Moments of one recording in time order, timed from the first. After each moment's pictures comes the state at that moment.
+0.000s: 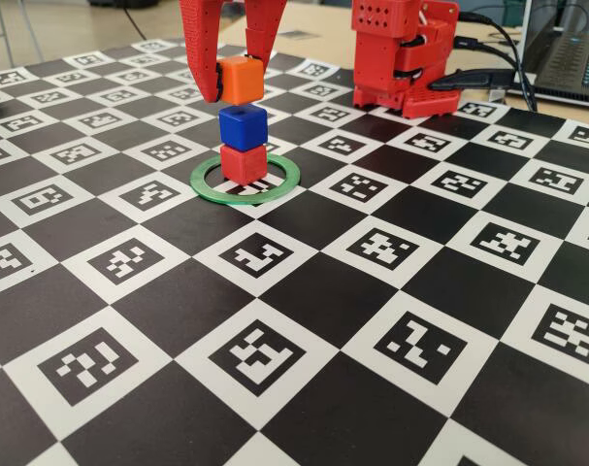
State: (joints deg) arm 5.6 91.4 97.0 78.4 -2.4
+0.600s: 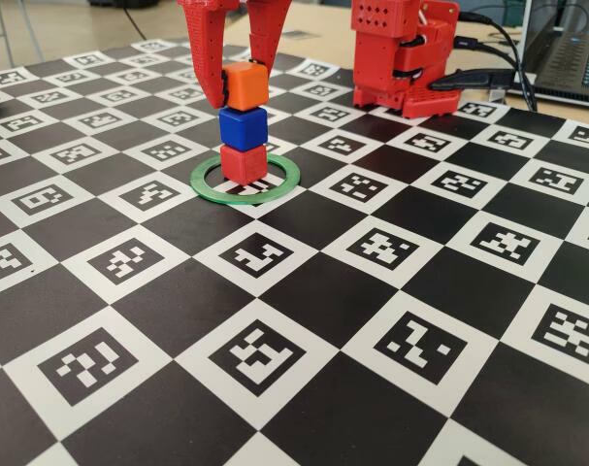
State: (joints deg) arm 5.6 91.4 99.3 77.1 -2.4
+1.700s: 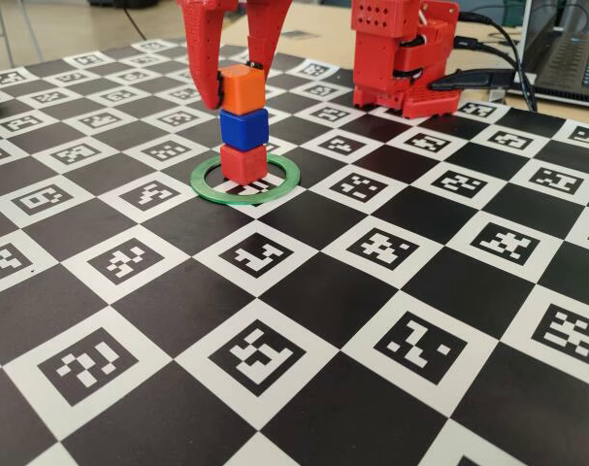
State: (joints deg) arm 5.6 93.1 100.7 76.1 -3.3
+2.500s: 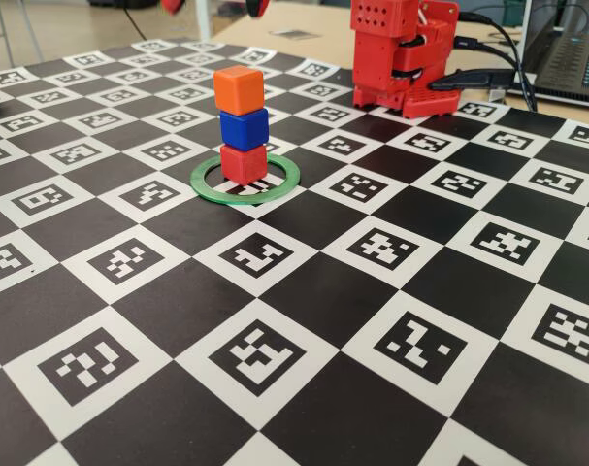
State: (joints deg) arm 7.5 107.8 88.3 93.8 -2.4
